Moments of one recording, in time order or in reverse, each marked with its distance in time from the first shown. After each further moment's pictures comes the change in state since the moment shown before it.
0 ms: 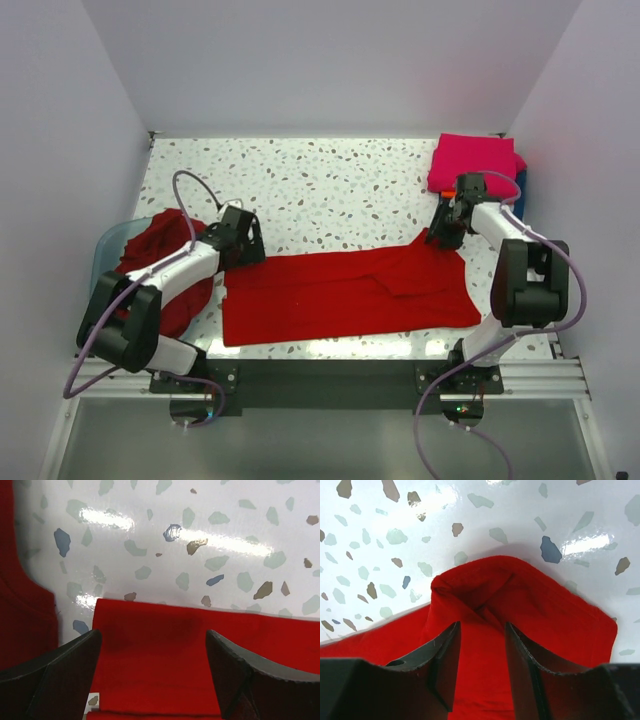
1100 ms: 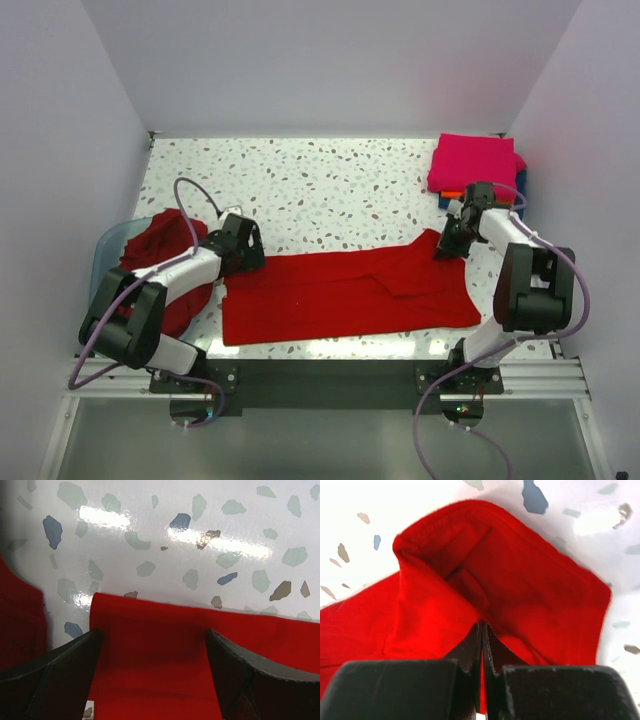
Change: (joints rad) left arm 0.000 0.028 -0.082 0.103 0.001 -0.017; right arm -0.069 -0.018 -0.057 -0.072 -0.092 -0.068
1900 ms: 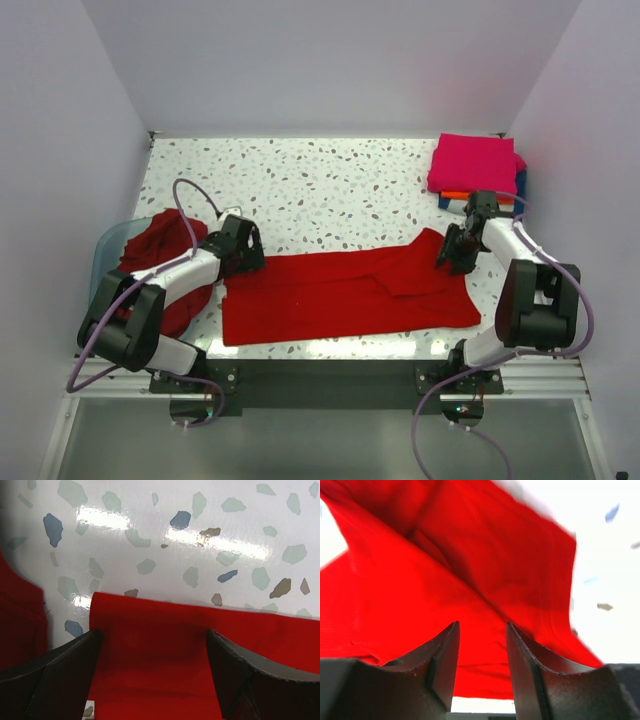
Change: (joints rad) left arm 0.000 -0.015 -0.014 0.008 0.003 0.002; right arm -0.006 -0.097 -0.055 -0.084 0.090 -0.005
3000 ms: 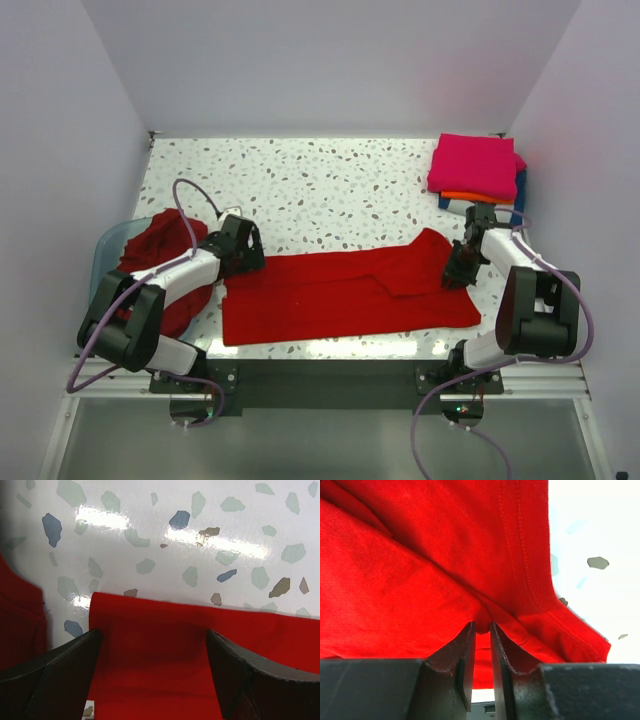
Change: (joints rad) left arm 0.000 -0.002 0.000 0.000 0.006 0.002; right arm -0.004 -0.065 -0.122 -0.036 0.060 0.058
